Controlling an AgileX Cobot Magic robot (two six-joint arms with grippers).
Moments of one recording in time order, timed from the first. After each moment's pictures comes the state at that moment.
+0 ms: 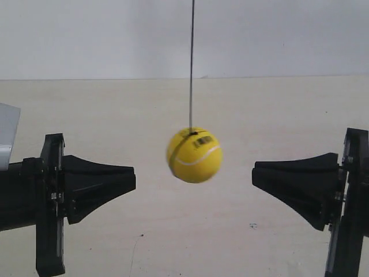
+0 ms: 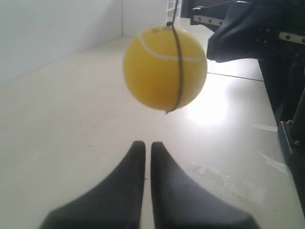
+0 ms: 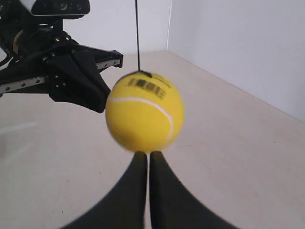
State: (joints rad) left arm -0.21 1.46 -0.29 1.13 -1.21 -0.44; right arm 0.16 1.01 -0.21 -1.22 -1.03 0.73
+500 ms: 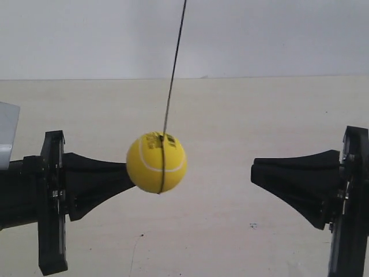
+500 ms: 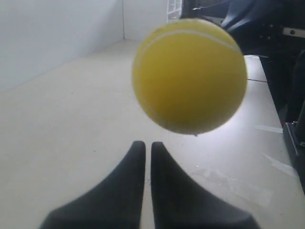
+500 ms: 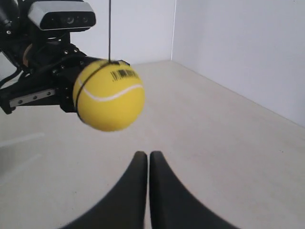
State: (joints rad) left arm -0.22 1.46 -0.29 1.10 -1.21 -0.42; right arm 0.16 1.01 -0.21 -1.21 -1.07 0.74
